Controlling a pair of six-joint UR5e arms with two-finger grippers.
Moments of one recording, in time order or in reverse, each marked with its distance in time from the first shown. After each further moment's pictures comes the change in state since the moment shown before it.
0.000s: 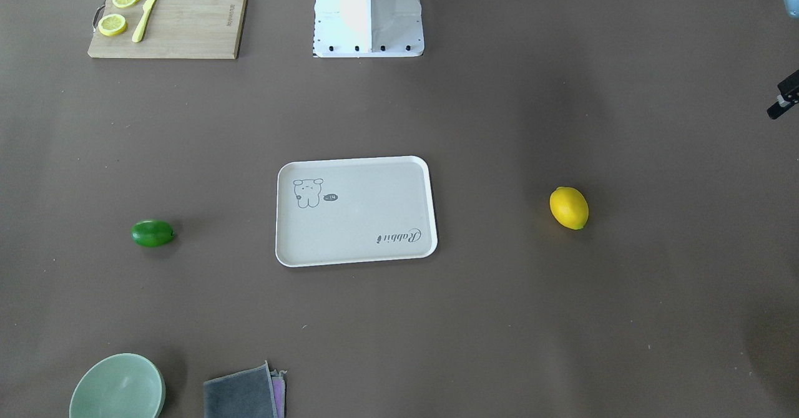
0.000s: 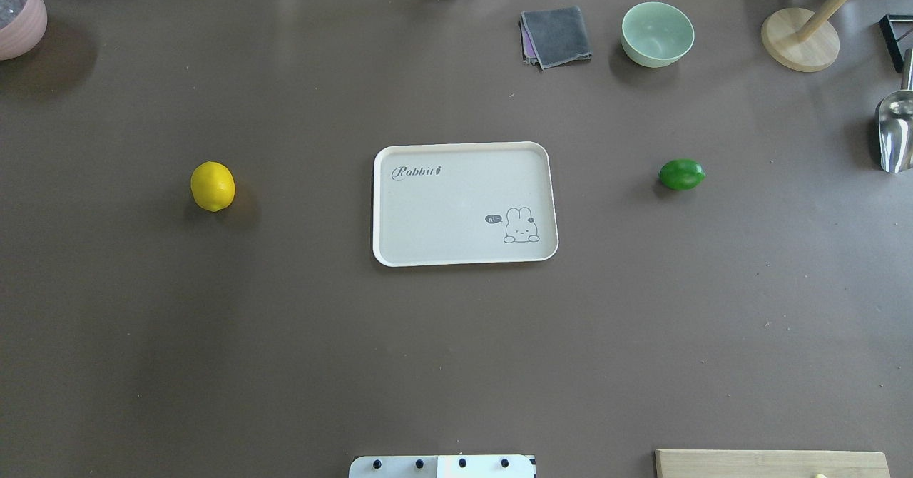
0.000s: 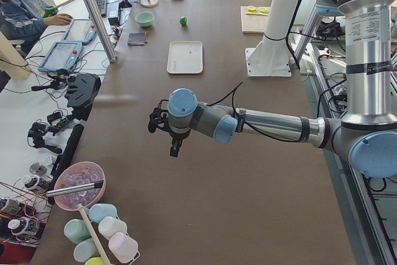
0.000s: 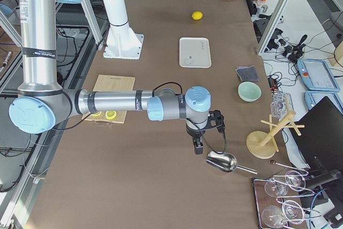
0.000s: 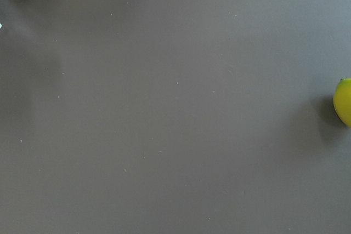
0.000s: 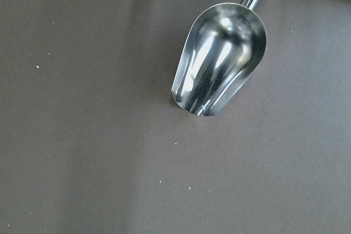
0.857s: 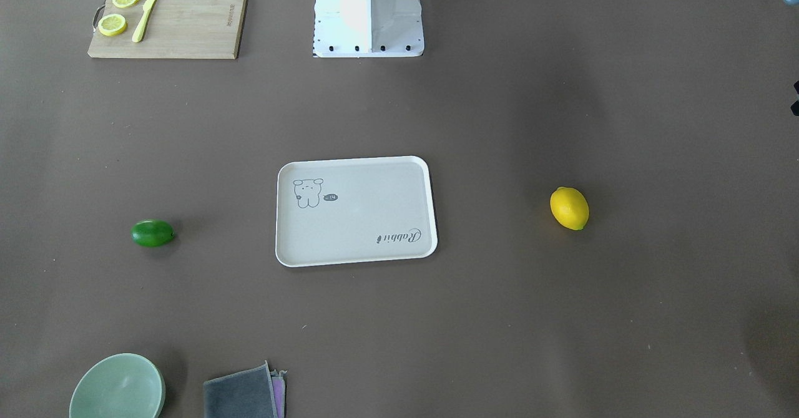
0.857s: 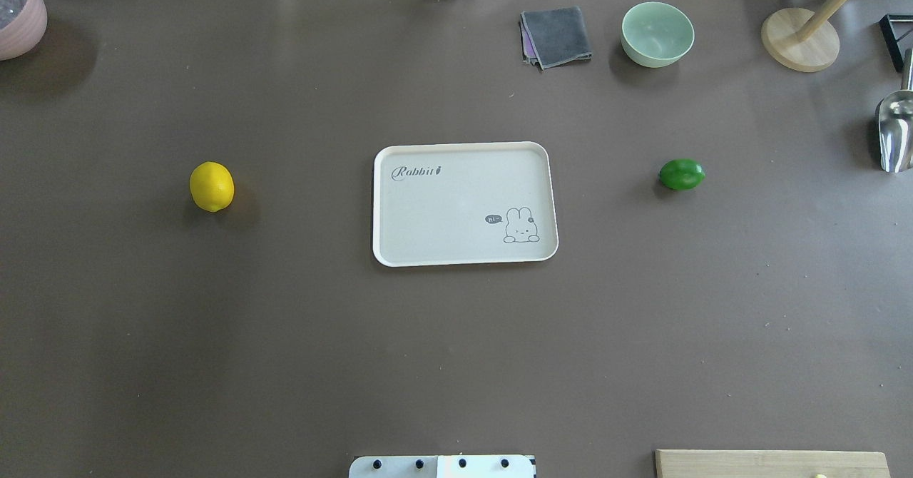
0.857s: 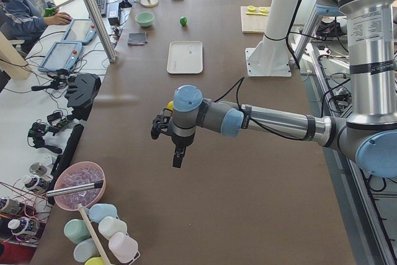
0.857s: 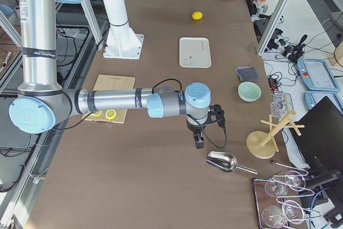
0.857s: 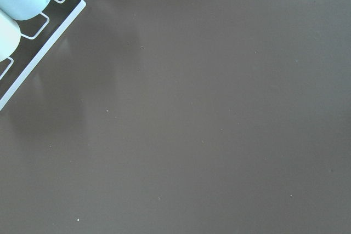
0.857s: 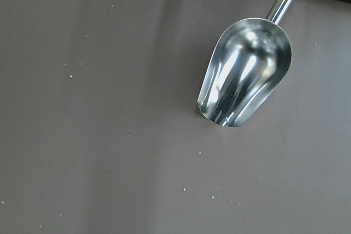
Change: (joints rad) left arm 0.003 0.024 -0.074 0.137 0.194 0.034; right arm -0.002 0.008 0.027 0.001 0.059 0.002
